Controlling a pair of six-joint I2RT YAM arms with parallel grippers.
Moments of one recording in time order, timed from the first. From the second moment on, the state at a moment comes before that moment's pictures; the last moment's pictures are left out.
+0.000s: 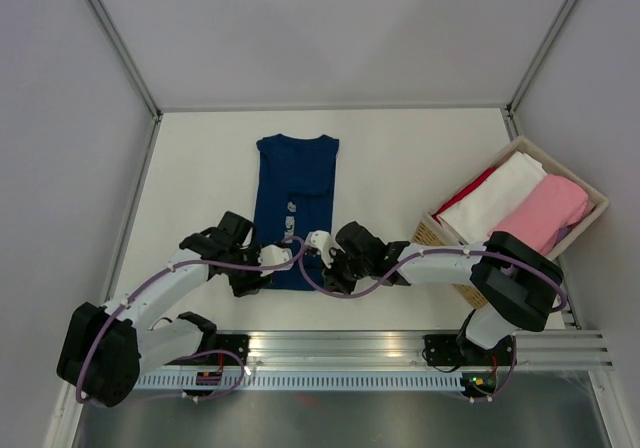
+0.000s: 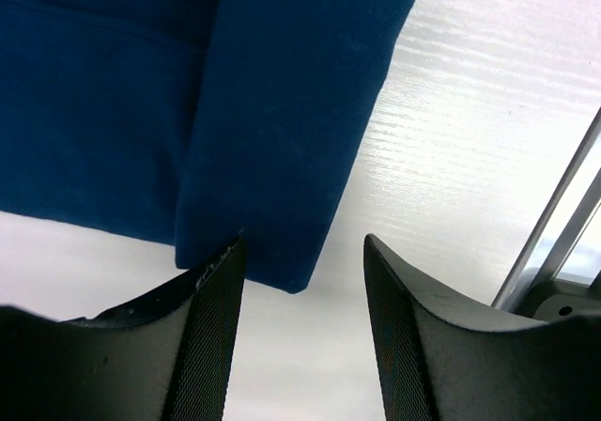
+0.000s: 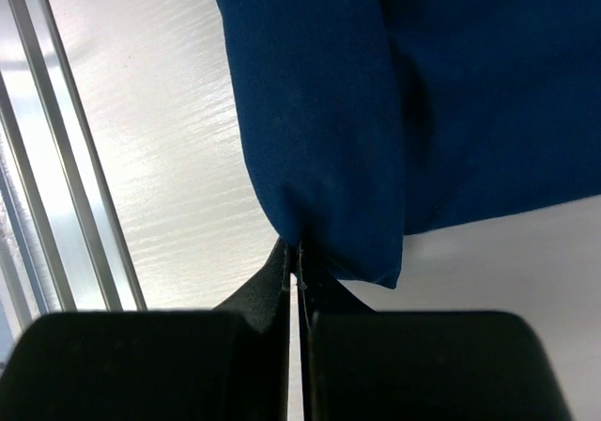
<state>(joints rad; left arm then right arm) -0.44 1.09 0.58 -0.75 0.33 0.86 0.97 1.58 0.71 0.05 -0.37 -0.04</state>
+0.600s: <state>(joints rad) -0.45 1.05 0.49 -0.64 0.24 0.89 0.94 1.56 0.71 0.02 -0.45 0.01</state>
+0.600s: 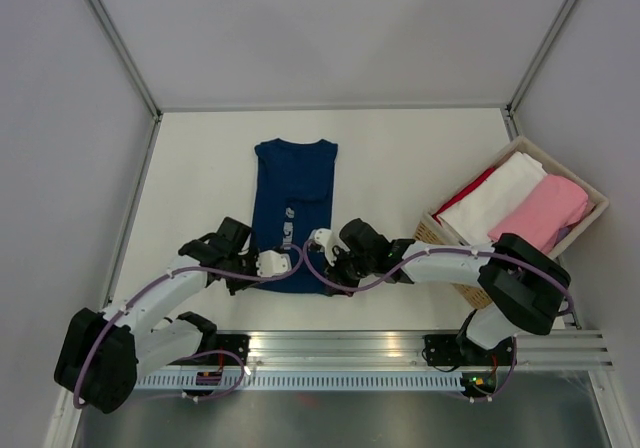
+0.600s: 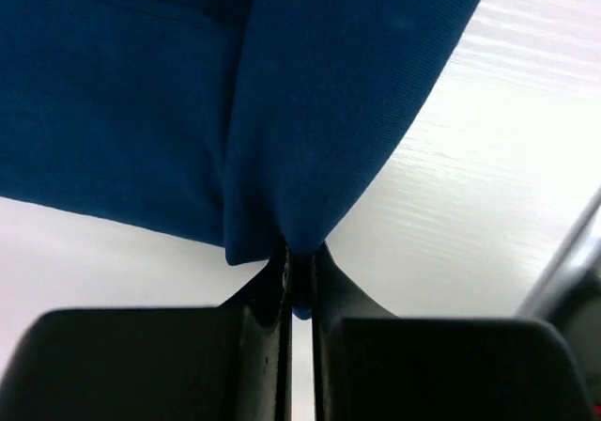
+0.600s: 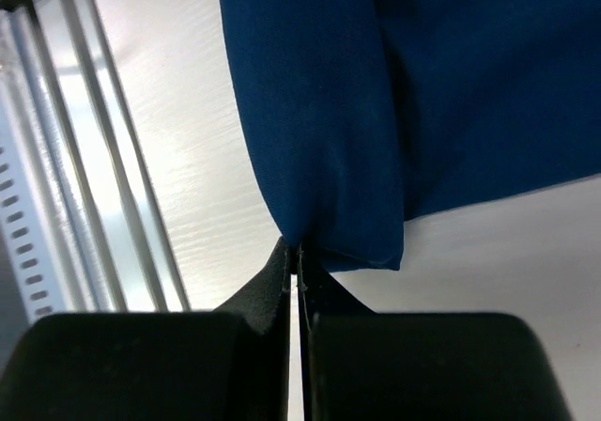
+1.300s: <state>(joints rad) -0.29 1.26 0.73 -1.04 0.45 1.05 0.77 1.69 0.83 -0.06 -0.79 0.09</state>
